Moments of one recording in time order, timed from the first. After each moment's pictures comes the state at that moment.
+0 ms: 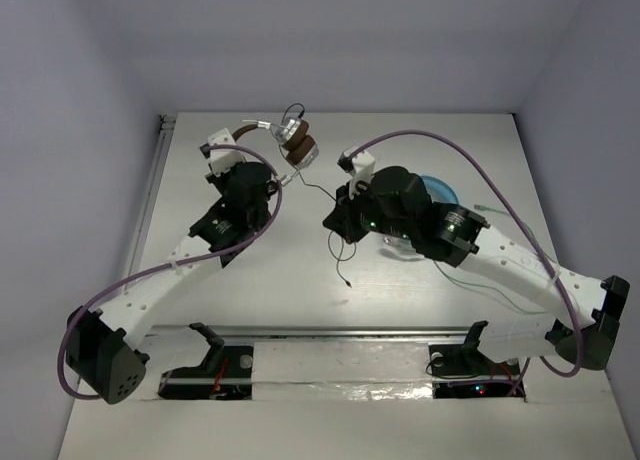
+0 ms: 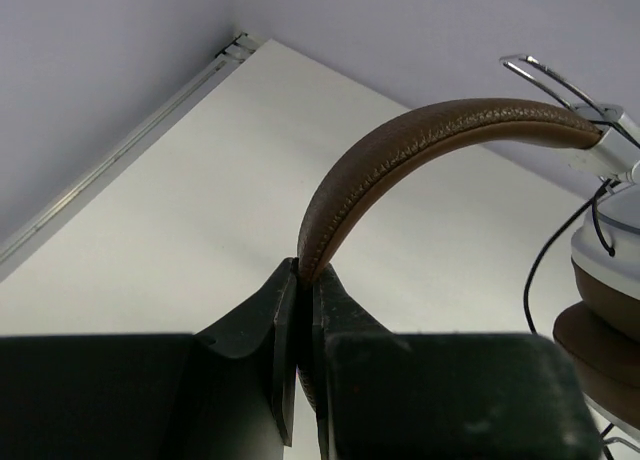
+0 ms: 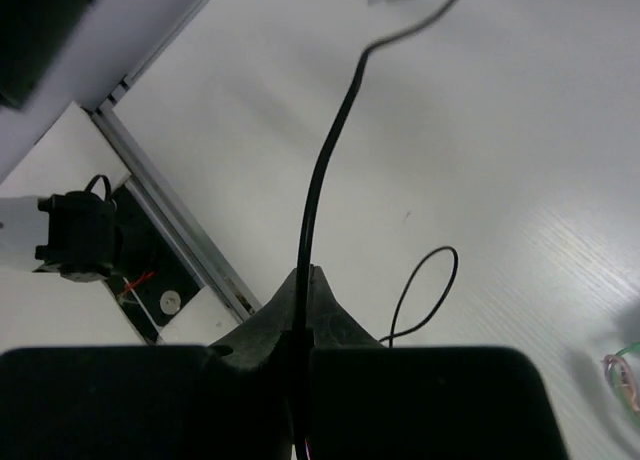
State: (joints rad) left arm -0.60 1.13 0.98 -0.12 -1.03 -0.46; right arm 0.98 1.27 1.29 -0.45 -0.01 0.35
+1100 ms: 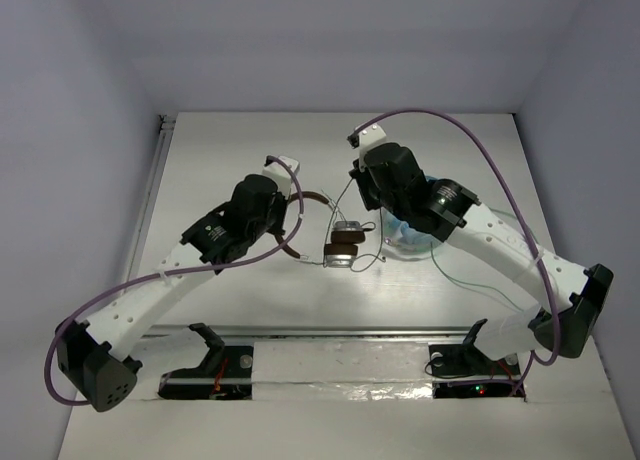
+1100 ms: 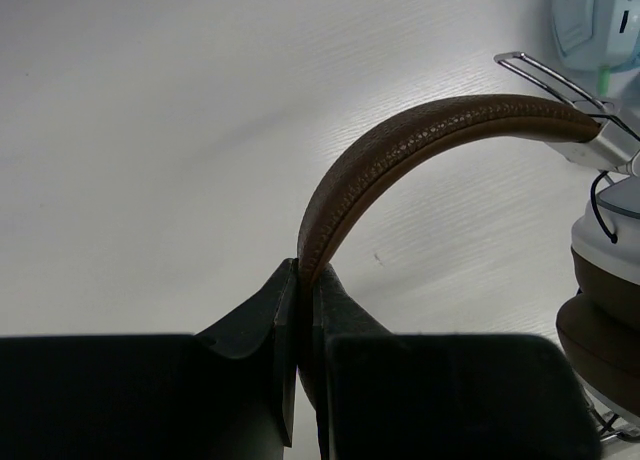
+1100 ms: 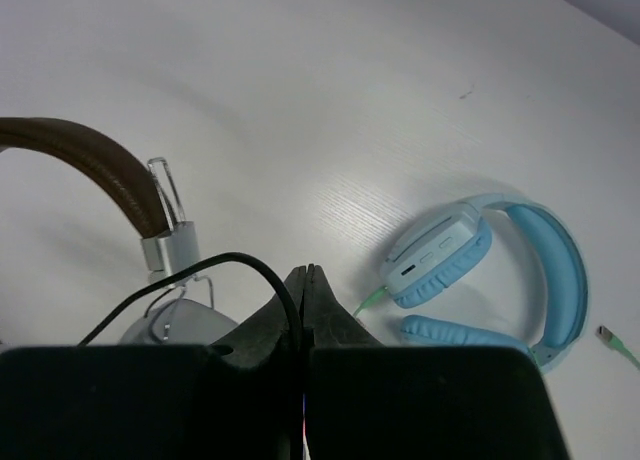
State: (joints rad) left arm -0.71 1.08 1.01 -0.52 -0.29 -0.13; right arm 0.87 1.39 1.47 -0.64 0.42 0.10
